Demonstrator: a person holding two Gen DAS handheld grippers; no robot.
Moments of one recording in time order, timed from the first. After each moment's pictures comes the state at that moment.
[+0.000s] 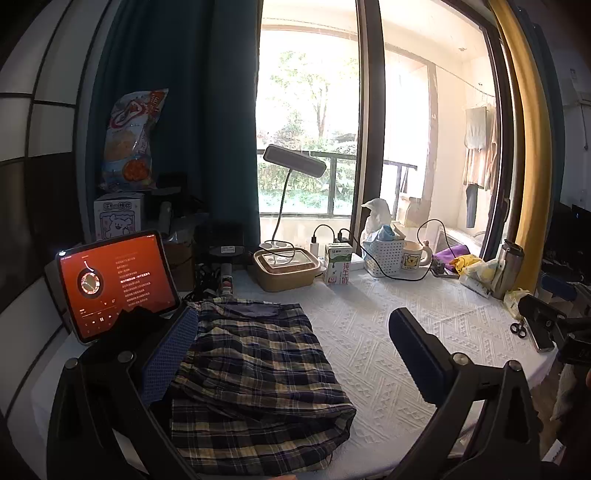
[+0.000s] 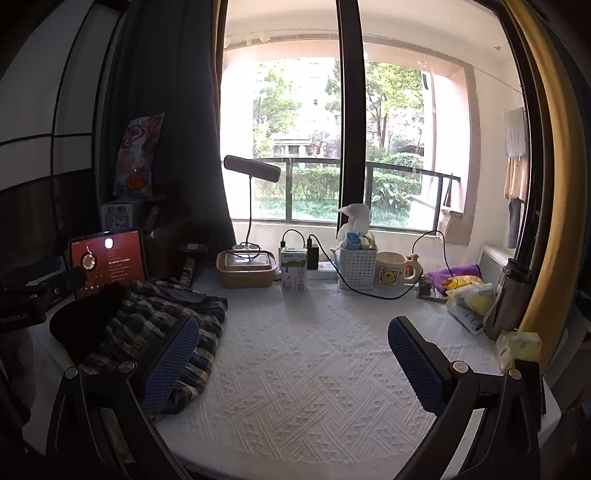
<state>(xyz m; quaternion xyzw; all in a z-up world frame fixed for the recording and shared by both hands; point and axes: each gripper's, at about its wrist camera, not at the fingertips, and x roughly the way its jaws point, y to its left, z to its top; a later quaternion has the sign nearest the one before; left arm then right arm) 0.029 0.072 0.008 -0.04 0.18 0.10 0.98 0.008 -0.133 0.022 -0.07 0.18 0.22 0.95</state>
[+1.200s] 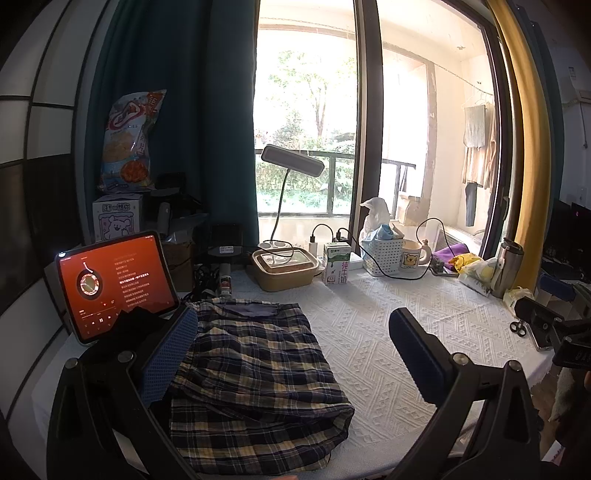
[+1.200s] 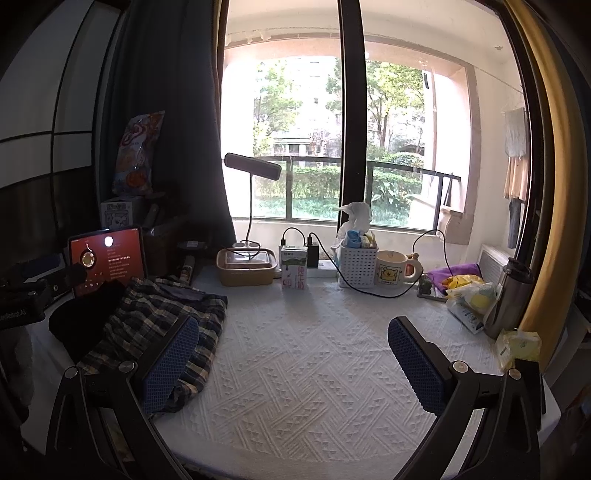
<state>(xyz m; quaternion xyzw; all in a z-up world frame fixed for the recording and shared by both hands) 0.029 0.069 0.007 -0.04 0.19 0.10 0.98 0.008 -0.132 0.020 -0.07 0.18 0.22 0.95</state>
